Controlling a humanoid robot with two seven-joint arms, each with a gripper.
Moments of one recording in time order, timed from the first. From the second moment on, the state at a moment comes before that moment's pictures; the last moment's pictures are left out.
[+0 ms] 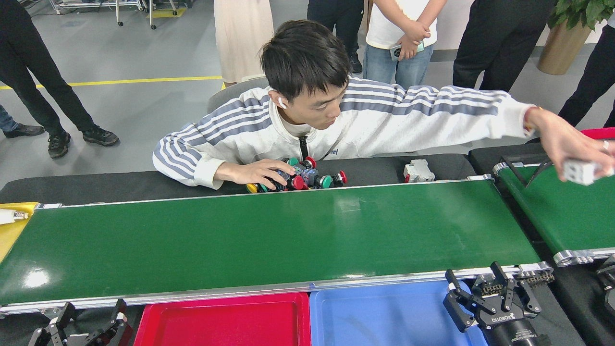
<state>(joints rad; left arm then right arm) 0.30 0.16 0.34 -1.69 -1.35 -0.24 0.01 0.17 -0.10 -0.13 -1.67 1.30 -0.26 -0.02</state>
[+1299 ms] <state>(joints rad) 0.30 0.16 0.34 -1.68 -1.35 -0.24 0.01 0.19 -0.09 -0.16 -1.70 1.29 -0.22 0.05</state>
